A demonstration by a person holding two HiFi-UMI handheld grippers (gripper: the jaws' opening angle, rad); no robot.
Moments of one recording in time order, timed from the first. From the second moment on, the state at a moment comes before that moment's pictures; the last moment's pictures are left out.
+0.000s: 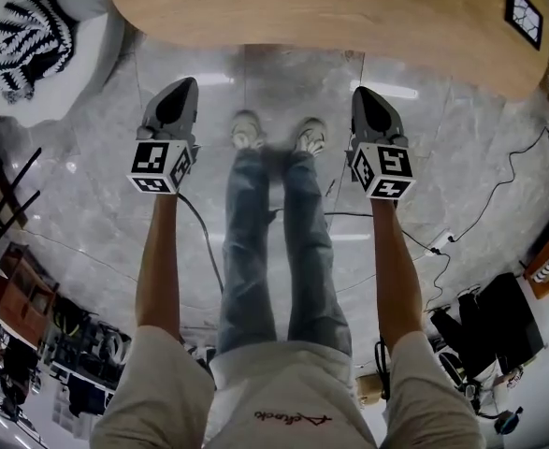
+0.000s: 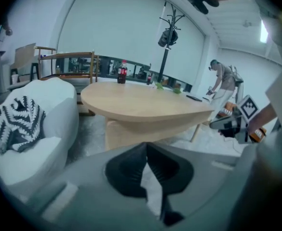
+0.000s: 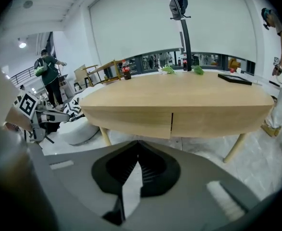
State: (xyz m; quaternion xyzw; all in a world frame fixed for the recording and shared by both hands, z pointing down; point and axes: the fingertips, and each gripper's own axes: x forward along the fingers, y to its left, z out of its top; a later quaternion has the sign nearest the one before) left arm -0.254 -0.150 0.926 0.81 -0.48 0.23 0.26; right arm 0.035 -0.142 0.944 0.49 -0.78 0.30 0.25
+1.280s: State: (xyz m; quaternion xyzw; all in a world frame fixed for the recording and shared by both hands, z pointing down) left arm -0.170 -0.127 0.548 0.87 -0.45 0.14 0.18; right arm 0.030 -0.134 0.538 0.52 -0.82 0.18 0.14
